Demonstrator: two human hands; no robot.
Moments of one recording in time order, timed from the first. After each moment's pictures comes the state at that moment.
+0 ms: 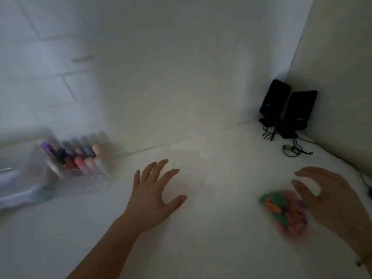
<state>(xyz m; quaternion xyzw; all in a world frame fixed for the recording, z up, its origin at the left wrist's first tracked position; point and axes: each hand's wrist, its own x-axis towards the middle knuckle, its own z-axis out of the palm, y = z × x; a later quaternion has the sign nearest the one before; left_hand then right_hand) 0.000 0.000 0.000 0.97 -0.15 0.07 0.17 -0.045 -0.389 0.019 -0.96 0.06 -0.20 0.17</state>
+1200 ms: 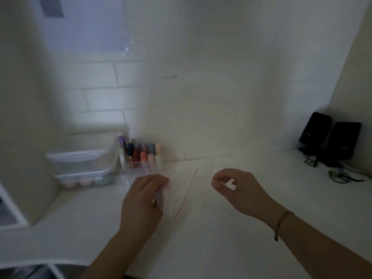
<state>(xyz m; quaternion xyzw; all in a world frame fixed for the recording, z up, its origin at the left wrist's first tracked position) -0.073 0.122 -0.015 0.88 -0.07 0.40 0.25 -0.027 -0.130 0.028 -0.90 -0.23 -0.11 0.35</state>
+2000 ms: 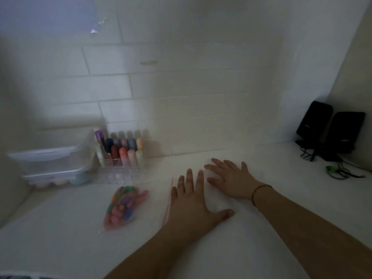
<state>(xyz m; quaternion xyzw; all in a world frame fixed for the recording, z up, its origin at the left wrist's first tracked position) -0.013 -0.016 -0.047 0.98 -0.03 0.05 0.16 0.083 -0.169 -0.025 -0.97 -0.22 0.04 0.04</state>
